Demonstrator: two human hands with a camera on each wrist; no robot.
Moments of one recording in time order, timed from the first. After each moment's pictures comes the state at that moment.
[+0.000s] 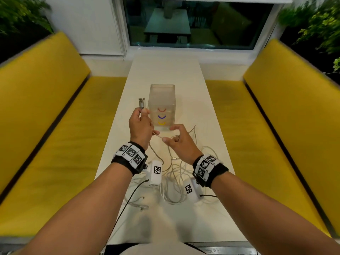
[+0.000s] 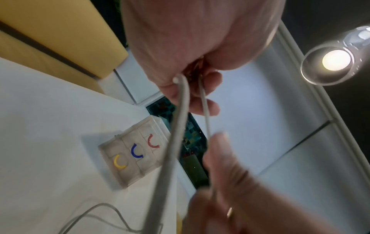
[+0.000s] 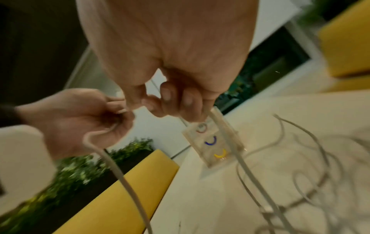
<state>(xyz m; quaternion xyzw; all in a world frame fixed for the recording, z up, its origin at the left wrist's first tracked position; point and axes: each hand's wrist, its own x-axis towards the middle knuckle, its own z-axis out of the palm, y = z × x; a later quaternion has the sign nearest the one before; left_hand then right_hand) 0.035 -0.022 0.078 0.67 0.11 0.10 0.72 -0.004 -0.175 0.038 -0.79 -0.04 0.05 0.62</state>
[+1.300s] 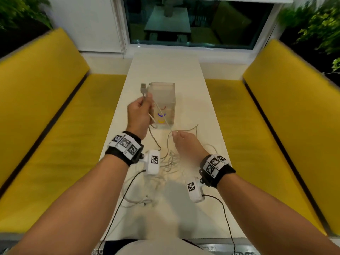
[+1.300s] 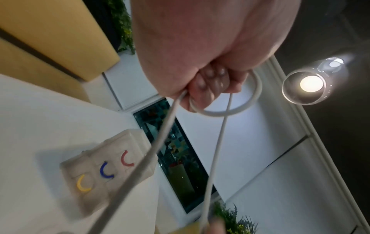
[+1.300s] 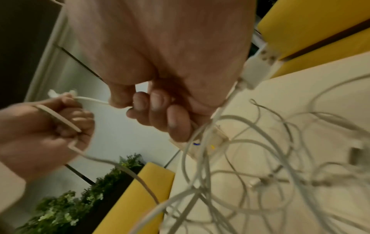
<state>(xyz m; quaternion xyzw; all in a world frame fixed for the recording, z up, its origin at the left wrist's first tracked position) 0.040 -0.017 0.110 0.63 0.04 0.08 0.77 -0.019 -0.191 0.046 -0.69 0.02 0.15 0.71</state>
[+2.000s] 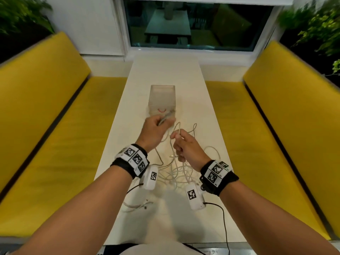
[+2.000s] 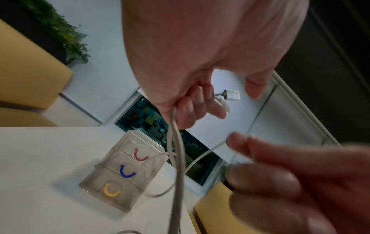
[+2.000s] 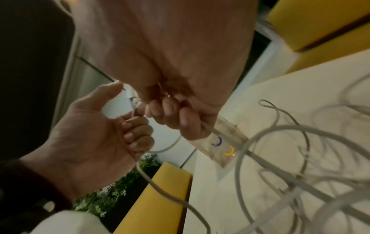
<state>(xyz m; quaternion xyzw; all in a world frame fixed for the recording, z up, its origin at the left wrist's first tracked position) 0.016 -0.035 0.090 0.77 -0.06 0.01 0.63 -0.027 -0.187 0.056 -0.69 0.01 0.14 0.71</state>
